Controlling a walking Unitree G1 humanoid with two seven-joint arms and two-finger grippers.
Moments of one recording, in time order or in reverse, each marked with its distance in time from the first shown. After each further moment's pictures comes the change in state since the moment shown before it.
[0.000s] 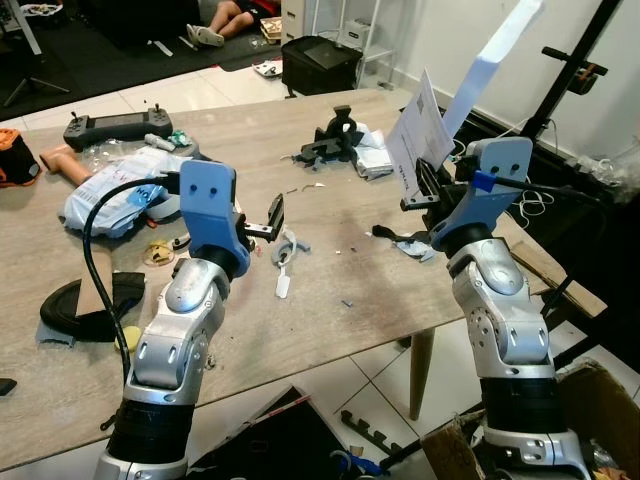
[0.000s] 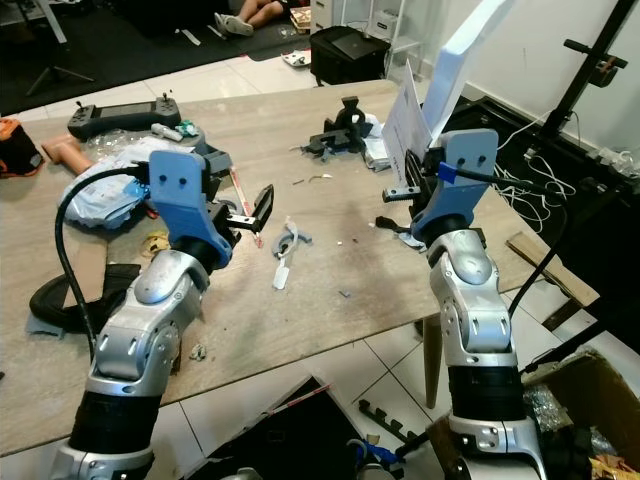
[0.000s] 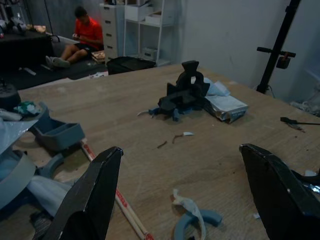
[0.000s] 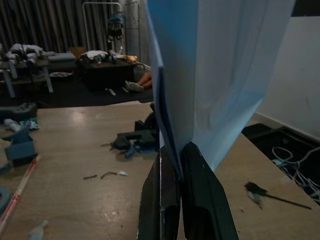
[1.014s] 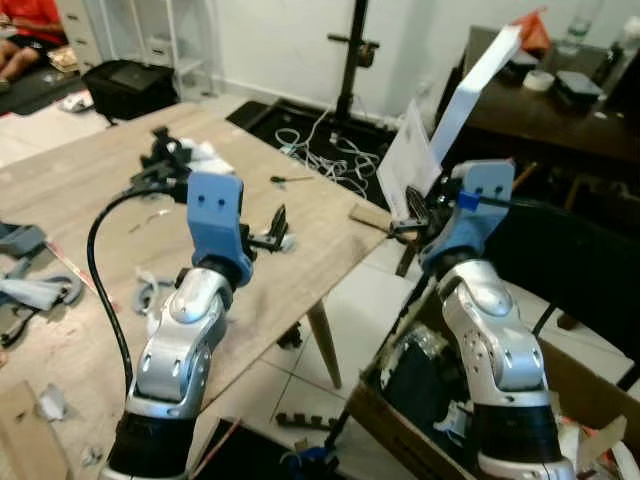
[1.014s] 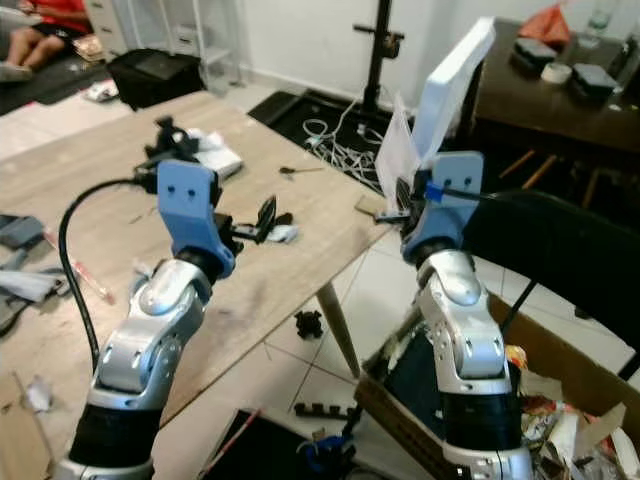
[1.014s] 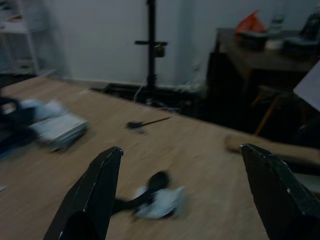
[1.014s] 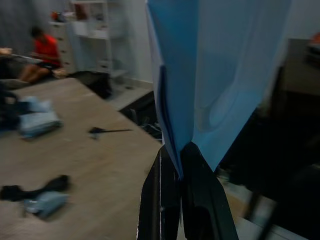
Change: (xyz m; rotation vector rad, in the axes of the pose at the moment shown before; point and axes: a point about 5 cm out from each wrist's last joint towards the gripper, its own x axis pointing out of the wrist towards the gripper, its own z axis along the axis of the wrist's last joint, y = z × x) left arm -0.008 -0.003 -0.008 0.029 0.035 0.007; right arm -0.016 0.010 -0.020 0.052 0.129 -0.021
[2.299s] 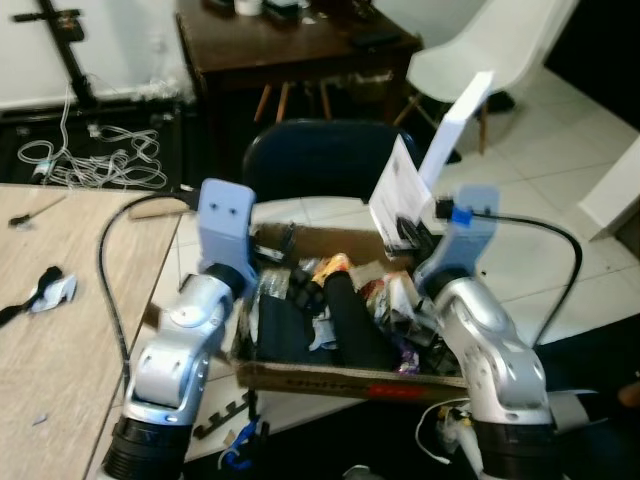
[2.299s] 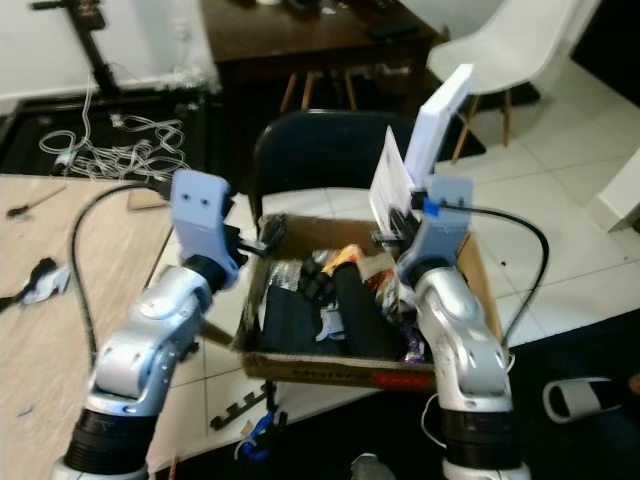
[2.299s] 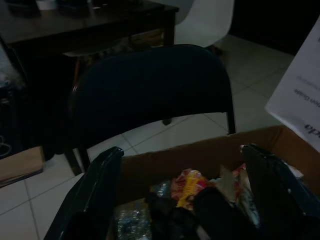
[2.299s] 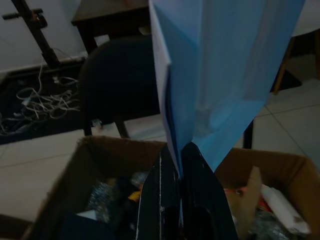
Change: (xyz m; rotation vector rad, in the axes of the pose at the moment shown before) left arm -0.001 -0.009 -0.004 0.040 0.080 -0.102; right arm -0.012 -0.003 -0.025 0.077 0.159 0.006
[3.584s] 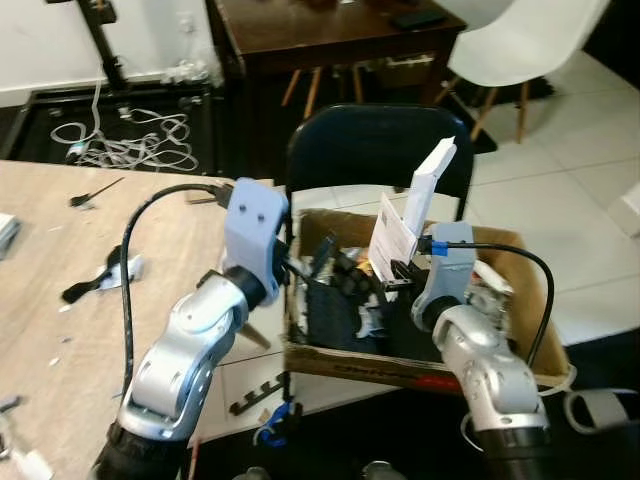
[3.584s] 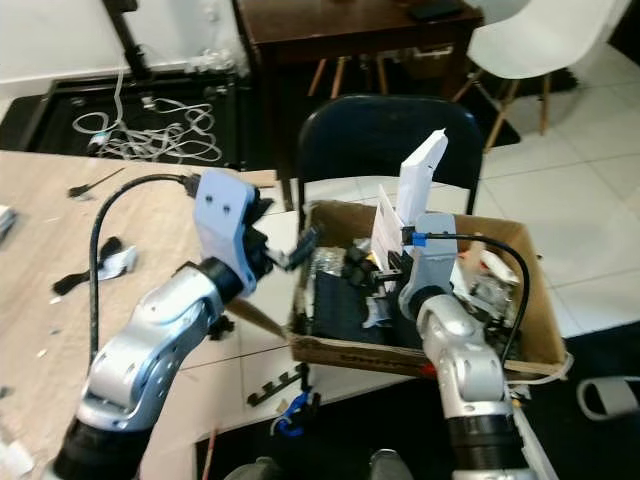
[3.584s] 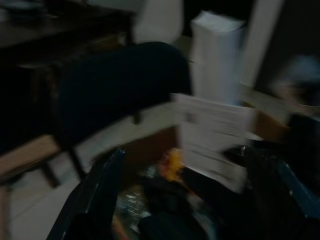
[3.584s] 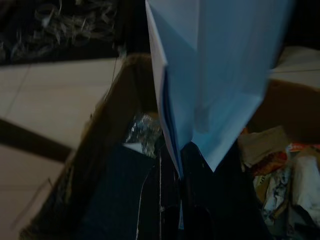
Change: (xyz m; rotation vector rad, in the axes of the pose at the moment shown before) left arm -0.019 -0.040 0.016 0.039 -0.069 -0.394; right arm 0.001 -0.021 -0.042 -0.100 0.220 0.019
